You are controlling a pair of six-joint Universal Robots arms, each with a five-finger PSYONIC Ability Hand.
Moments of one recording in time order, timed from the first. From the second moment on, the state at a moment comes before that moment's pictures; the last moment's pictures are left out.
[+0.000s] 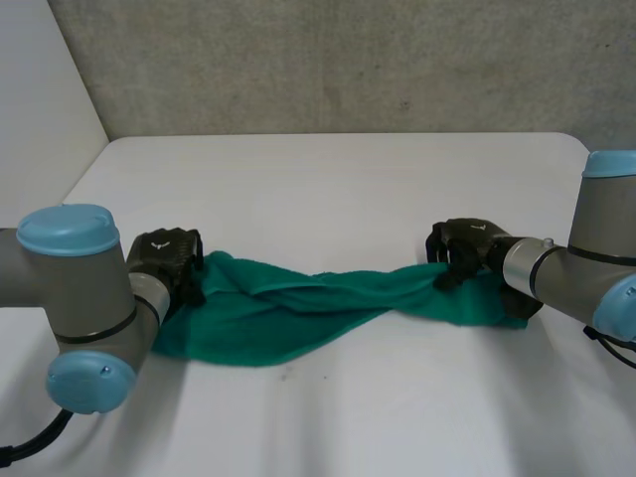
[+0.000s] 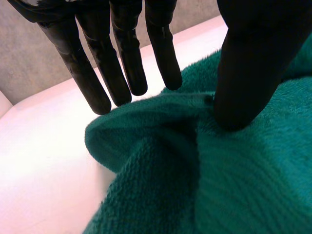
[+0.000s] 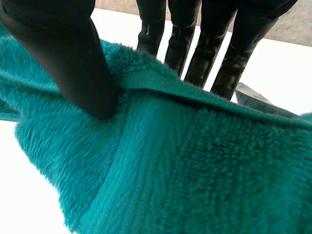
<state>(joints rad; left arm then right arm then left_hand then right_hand) 4.34 -2.10 -1.58 3.33 -1.70 3.26 1.78 -0.85 1.20 0.18 1.15 3.01 0.73 0.72 0.73 0.72 0.54 0.86 1.01 1.01 1.01 0.80</state>
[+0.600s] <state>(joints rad) 4.36 -2.16 -1.53 3.34 -1.65 3.28 1.78 -0.85 1.18 0.16 1.18 3.02 0.80 0.80 0.80 0.80 0.61 0.98 1.18 1.17 1.19 0.98</state>
